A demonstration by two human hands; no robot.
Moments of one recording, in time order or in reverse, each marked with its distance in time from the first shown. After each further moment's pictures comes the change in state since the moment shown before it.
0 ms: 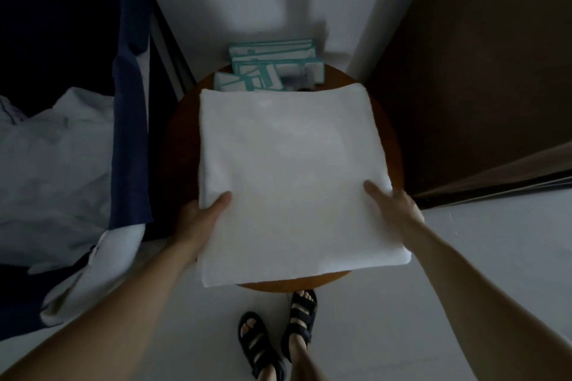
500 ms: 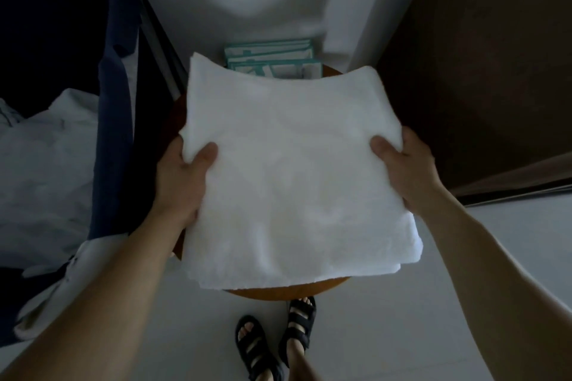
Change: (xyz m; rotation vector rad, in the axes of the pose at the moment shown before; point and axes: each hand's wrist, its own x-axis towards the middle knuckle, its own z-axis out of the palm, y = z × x) left_hand -0.006 0.079 0.004 -0.247 0.082 0.434; right_hand 0.011 -0.062 -0.038 0.401 0.083 -0.488
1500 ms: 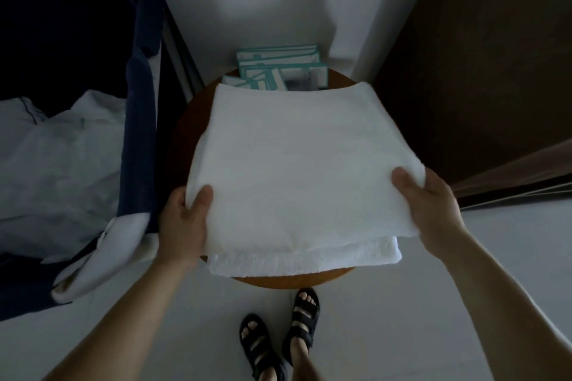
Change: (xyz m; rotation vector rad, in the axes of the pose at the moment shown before) left_hand -0.062 -0.050 -0.030 0.279 0.158 0.007; right_hand -0.066 0.024 -0.025 0.133 0.002 0.176
